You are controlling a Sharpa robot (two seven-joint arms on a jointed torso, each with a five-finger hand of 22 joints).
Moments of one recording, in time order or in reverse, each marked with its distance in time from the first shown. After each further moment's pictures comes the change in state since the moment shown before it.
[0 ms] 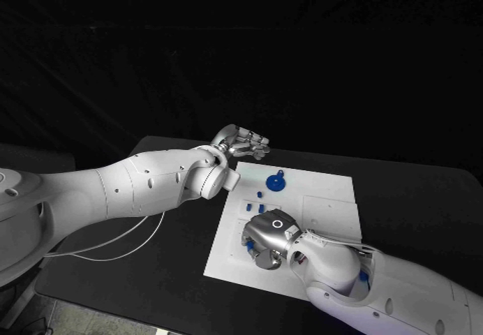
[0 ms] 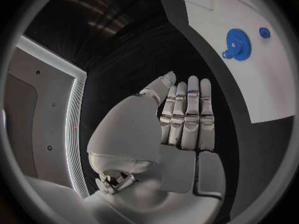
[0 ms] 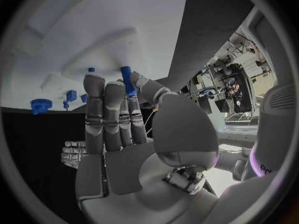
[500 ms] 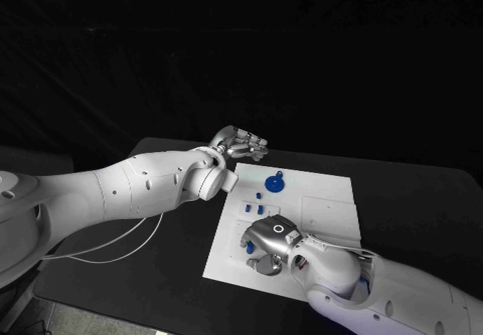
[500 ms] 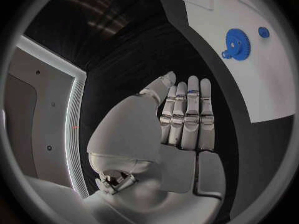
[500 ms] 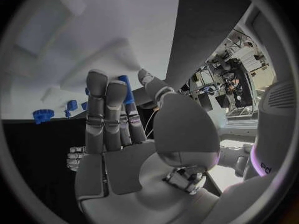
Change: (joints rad) left arm 0.000 -0.004 0.000 0.001 0.000 0.003 -0.001; left_hand 0.000 0.000 0.000 0.000 0.000 0.000 0.000 0.000 0.000 0.000 0.000 0.000 0.000 0.000 0.000 0.000 0.000 0.000 0.000 0.000 0.000 -0.002; right arm -0.008 -0.008 -0.011 -0.003 0.050 -0.014 0.005; right_hand -0.020 -0.069 -0.180 0.058 0.004 -0.143 0.033 0.004 -0.004 -0.198 0.056 0.005 -0.003 0.001 0.044 0.007 -0.035 0.048 0.002 0.049 -0.035 -0.053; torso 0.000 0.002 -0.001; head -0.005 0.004
